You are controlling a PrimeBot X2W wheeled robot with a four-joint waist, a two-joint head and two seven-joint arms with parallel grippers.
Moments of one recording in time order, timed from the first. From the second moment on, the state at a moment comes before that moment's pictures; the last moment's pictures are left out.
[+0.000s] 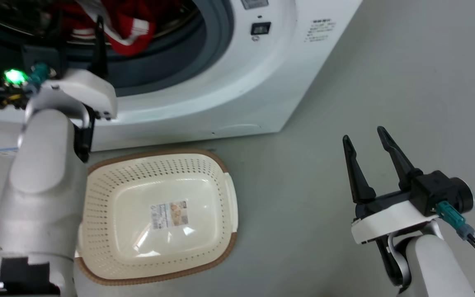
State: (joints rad) left arm -0.86 0.23 -0.05 0.71 -0.02 -0.04 -0.26; right arm -0.24 -0.05 0.11 0.17 0.05 0.13 -0.25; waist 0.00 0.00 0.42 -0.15
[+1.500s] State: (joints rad) left arm -1.12 0.34 -0.09 1.11 -0.10 -0.06 -0.24; right arm -0.29 -0.05 0.19 0.29 0.16 0.13 -0.26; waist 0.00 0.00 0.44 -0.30
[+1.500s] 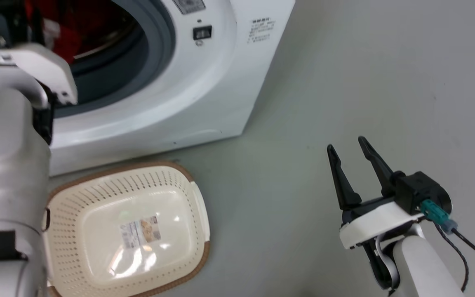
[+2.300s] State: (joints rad) left arm -0.33 0.16 0.02 0.24 -0.15 -0.03 -0.26; right arm -0.08 -0.05 0.10 0.28 0.10 0.13 -0.22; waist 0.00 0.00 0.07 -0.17
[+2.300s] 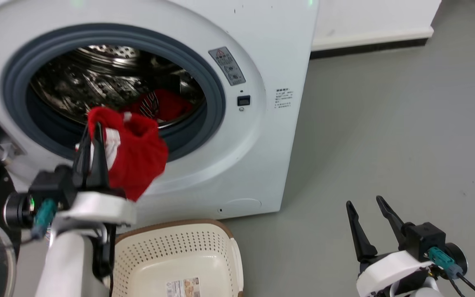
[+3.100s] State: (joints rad) left arm -0.12 0.09 -0.08 0.43 -0.20 -0.01 -0.16; right arm -0.12 -0.05 0.10 0.16 0.08 0.13 -0.18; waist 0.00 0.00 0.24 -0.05
